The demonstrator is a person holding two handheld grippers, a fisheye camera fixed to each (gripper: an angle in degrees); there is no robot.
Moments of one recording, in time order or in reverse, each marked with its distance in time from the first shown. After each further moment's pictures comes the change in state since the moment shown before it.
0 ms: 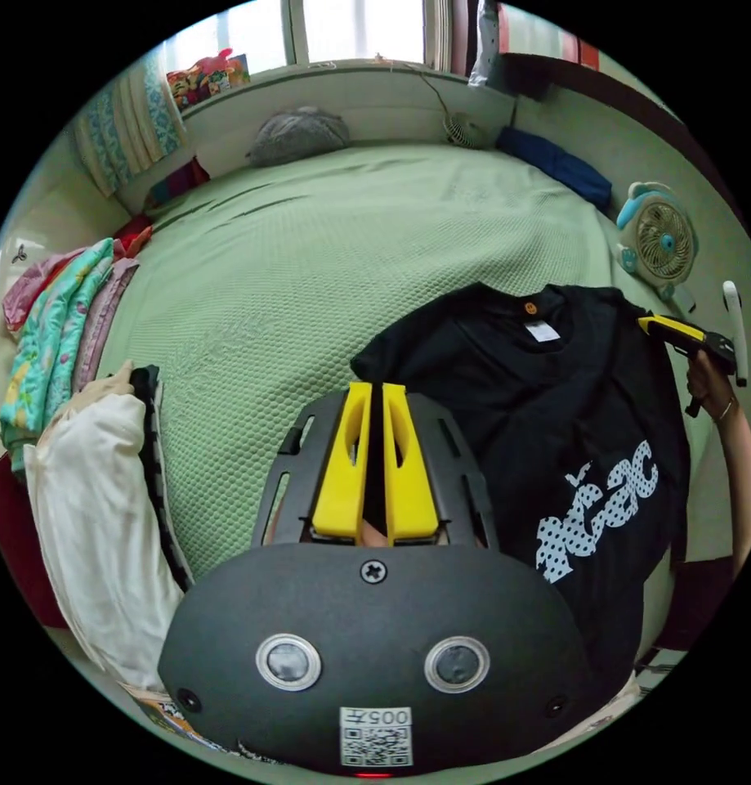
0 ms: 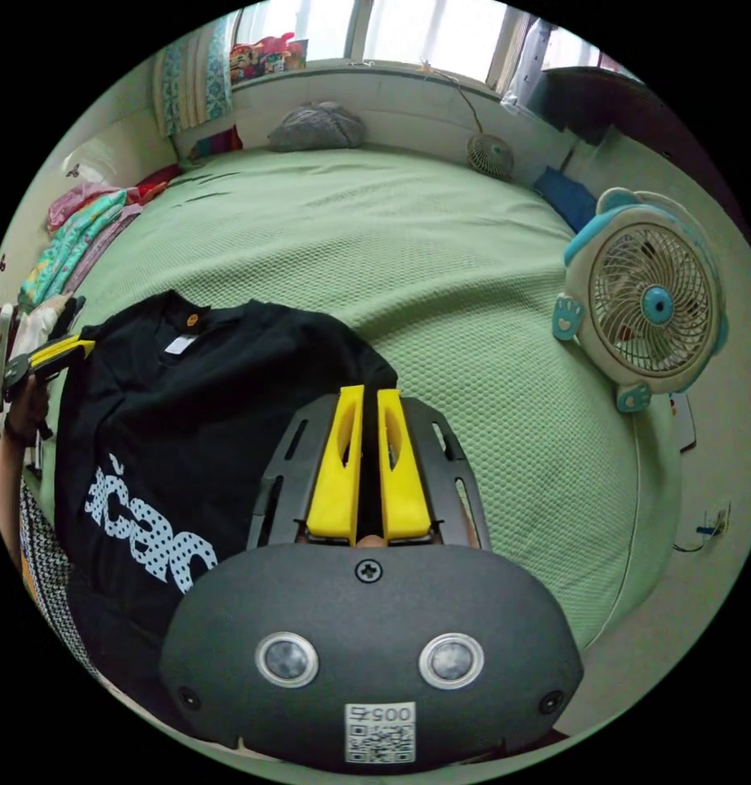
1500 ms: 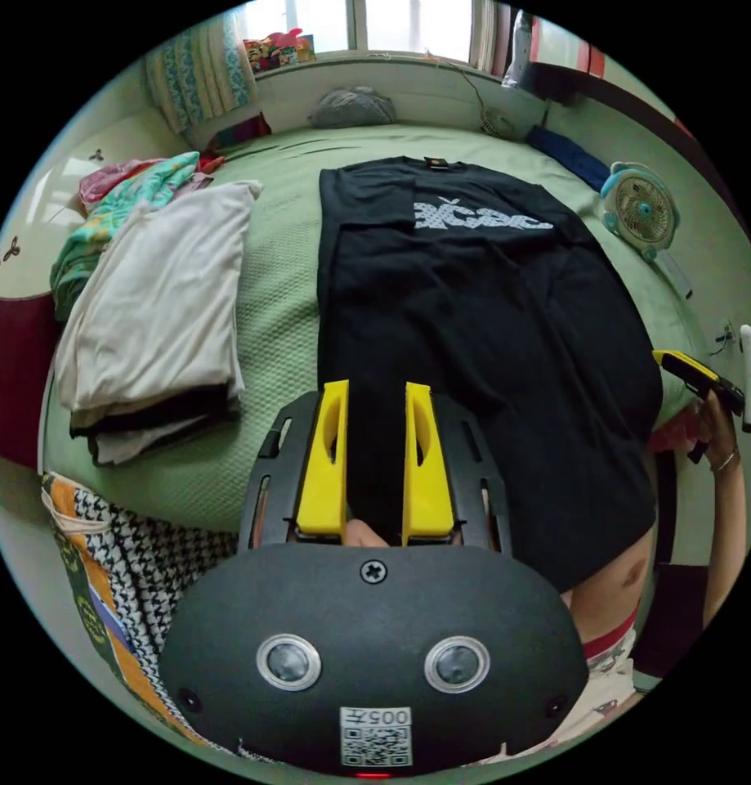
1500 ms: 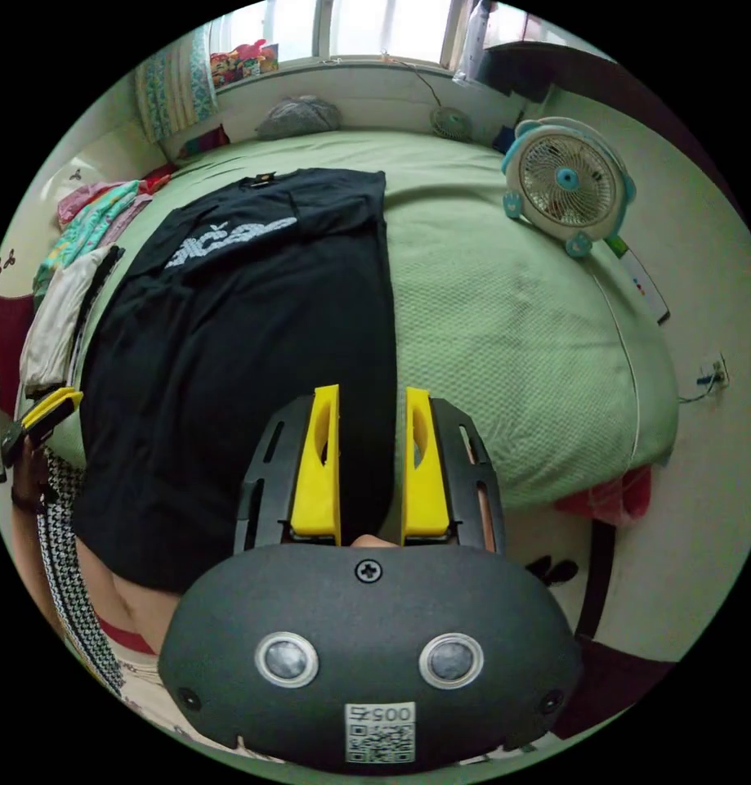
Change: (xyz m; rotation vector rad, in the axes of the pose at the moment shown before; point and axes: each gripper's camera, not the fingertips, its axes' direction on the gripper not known) left arm -0.002 0.299 -0.112 -0.121 -0.048 -0.158; right arm -0.051 0.242 -0.072 -0.116 -0.002 0.167
